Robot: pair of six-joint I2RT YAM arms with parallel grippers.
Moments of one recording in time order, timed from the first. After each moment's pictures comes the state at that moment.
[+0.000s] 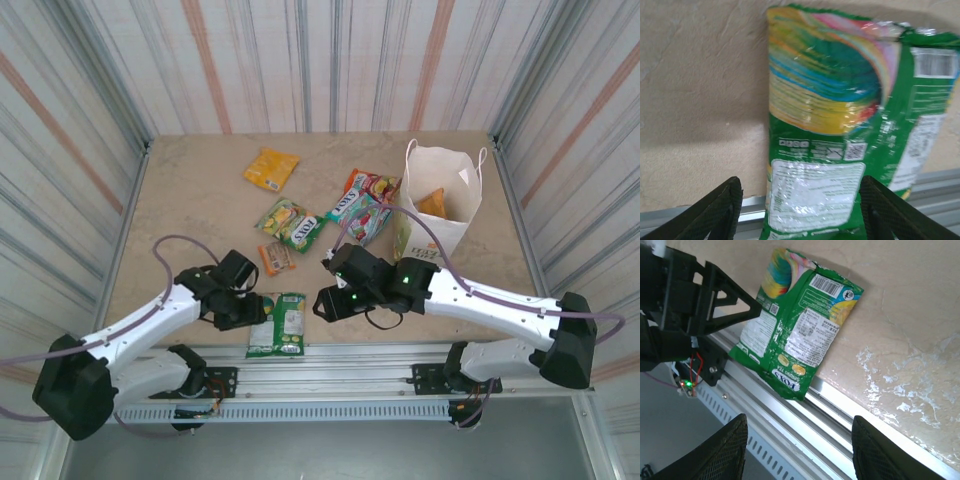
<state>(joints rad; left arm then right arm) -0.62 1.07 0.59 -0.87 0.17 -0.72 1.12 1.23 1.01 -0.72 -0.13 0.76</state>
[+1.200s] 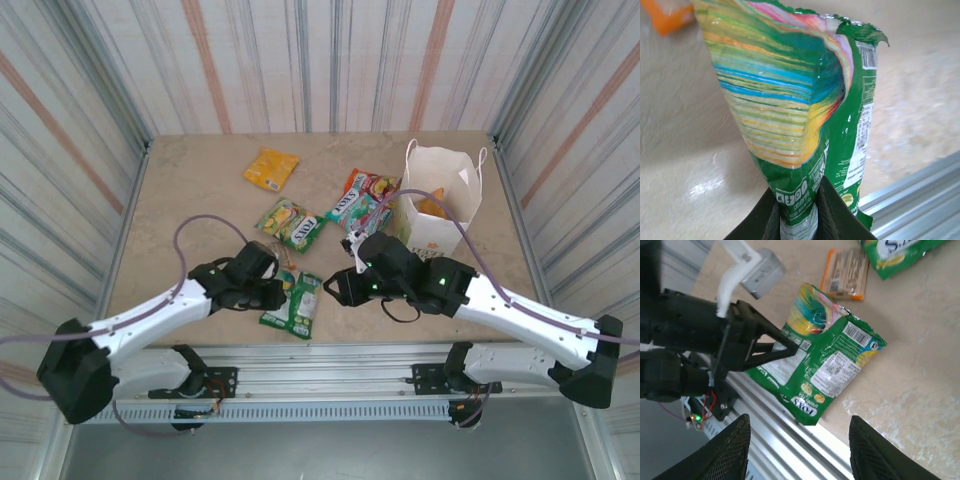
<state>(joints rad) -0.77 1.10 0.69 -0.61 0.14 -0.60 1.05 1.06 1.01 -0.68 -0.02 0.64</state>
